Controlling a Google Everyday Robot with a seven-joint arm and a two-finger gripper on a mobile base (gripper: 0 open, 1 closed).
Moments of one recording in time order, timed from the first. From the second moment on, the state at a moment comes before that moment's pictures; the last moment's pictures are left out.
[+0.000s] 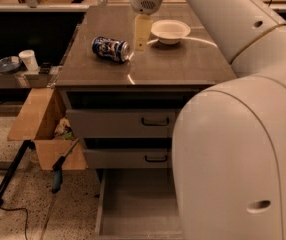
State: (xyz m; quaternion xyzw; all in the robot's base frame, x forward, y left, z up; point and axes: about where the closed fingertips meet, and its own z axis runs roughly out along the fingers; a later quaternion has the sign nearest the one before) arm 0.747 0.000 0.937 -0.71 0.66 -0.06 0.23
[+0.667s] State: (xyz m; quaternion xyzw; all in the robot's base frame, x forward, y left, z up) arm 0.745 0.026 0.890 -0.73 0.64 -0.02 0.22
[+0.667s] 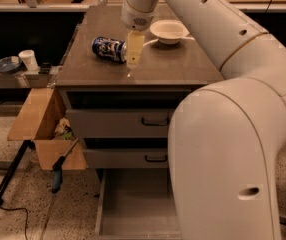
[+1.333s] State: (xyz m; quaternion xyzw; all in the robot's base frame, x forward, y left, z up) arm 0.782 0.041 0.876 -0.73 0.64 -0.02 0.24
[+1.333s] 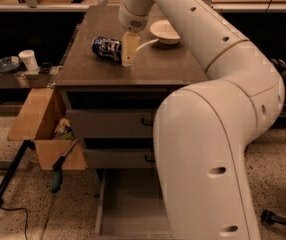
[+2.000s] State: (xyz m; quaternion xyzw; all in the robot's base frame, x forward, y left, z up) arm 0.799 0.064 0.879 -0.73 0.63 -0.02 0.26
